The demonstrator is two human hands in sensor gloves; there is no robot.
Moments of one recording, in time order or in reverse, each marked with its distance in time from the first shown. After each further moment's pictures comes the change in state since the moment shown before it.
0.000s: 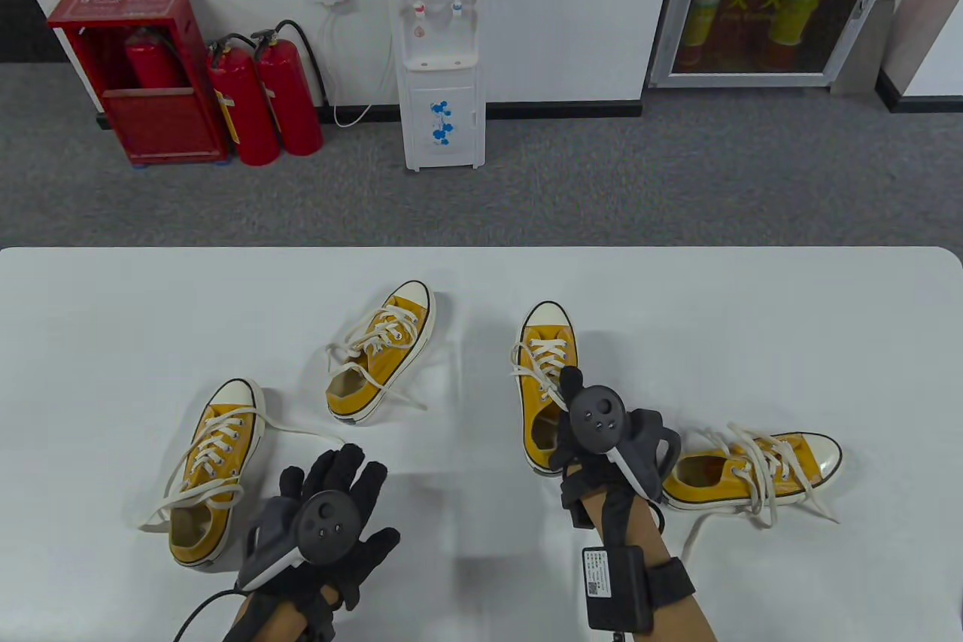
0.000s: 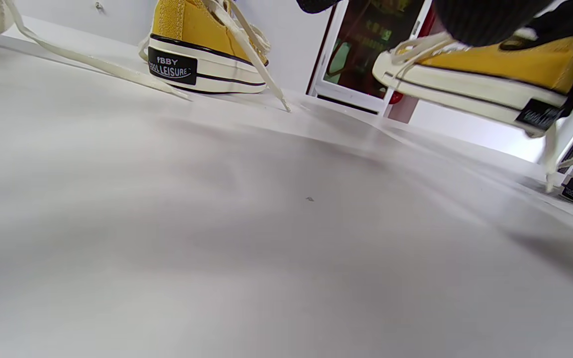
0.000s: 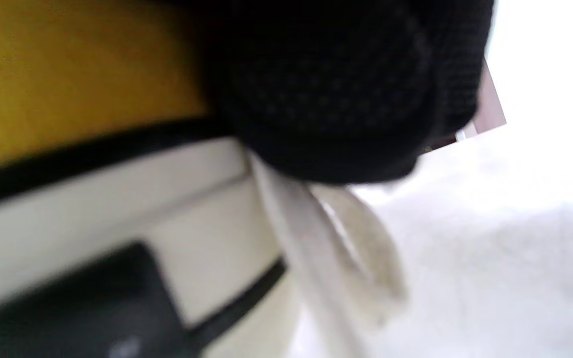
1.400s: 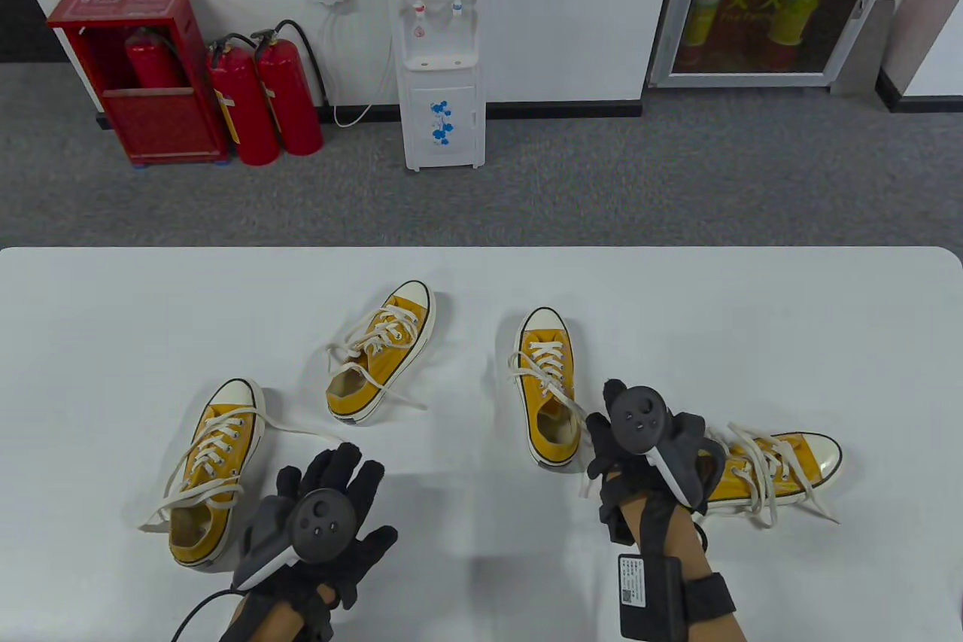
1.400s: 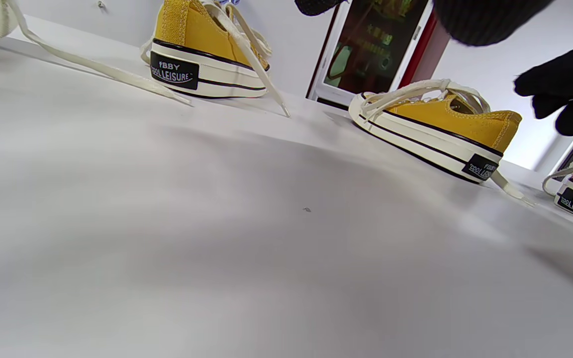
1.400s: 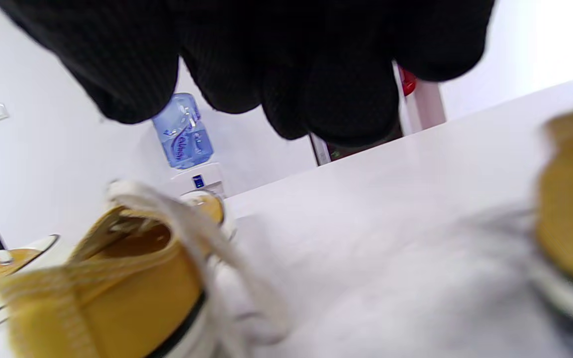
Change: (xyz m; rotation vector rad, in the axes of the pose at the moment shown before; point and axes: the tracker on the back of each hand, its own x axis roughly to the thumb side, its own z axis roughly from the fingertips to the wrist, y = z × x) left_hand 0.001 0.005 0.003 0.005 0.001 0.018; right_hand -0.039 -0.041 0.014 0.040 0.140 0.092
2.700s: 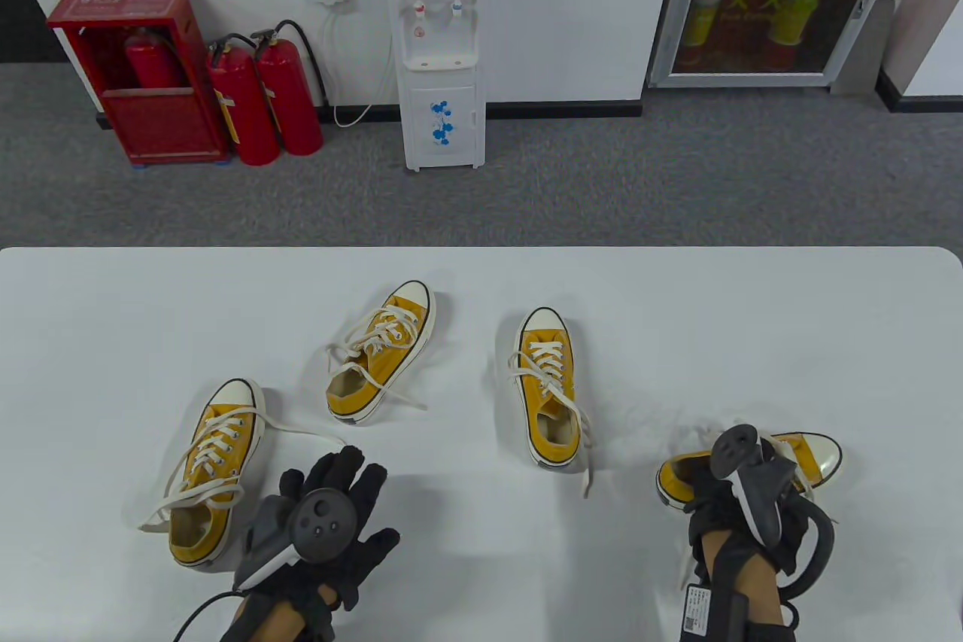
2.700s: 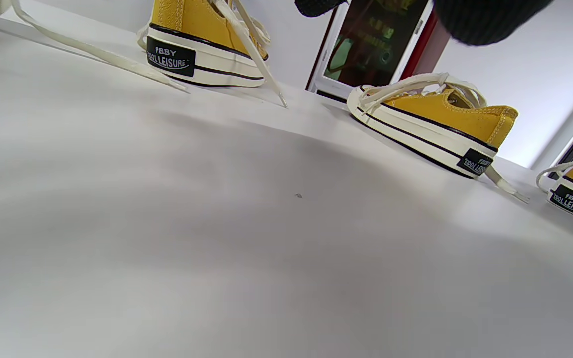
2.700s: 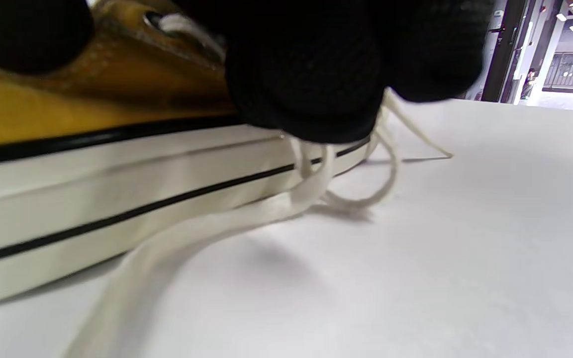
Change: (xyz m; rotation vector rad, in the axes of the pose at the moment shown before) left_hand 0.001 -0.002 0.000 -0.027 -0.002 0.024; right_hand -0.115 0.008 0.013 0.114 0.495 0.309
